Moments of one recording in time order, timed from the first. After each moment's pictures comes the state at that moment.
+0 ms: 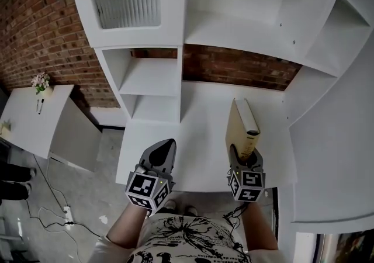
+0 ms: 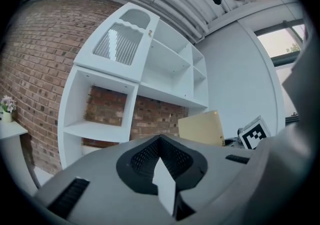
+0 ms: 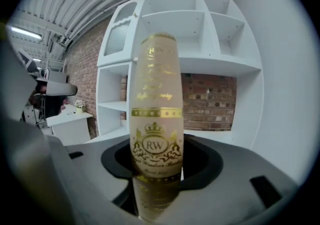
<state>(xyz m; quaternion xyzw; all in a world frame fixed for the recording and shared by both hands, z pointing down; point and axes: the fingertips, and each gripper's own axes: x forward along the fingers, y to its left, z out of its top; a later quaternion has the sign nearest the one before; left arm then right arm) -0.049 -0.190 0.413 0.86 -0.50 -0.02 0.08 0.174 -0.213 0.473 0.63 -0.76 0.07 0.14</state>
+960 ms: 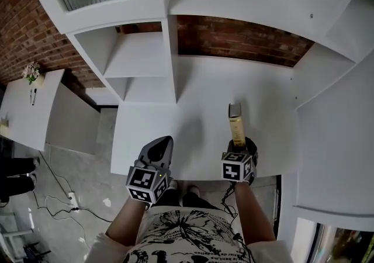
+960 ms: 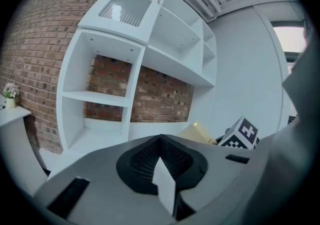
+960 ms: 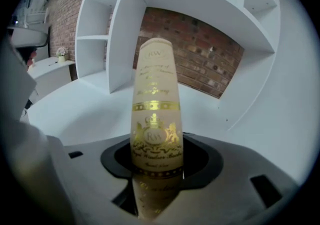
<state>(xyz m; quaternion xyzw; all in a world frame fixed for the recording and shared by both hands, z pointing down) -0.033 -0.211 0.516 0.84 -0.51 0.07 0.16 0.224 -0.232 0.626 0.64 -0.64 0.14 0.40</state>
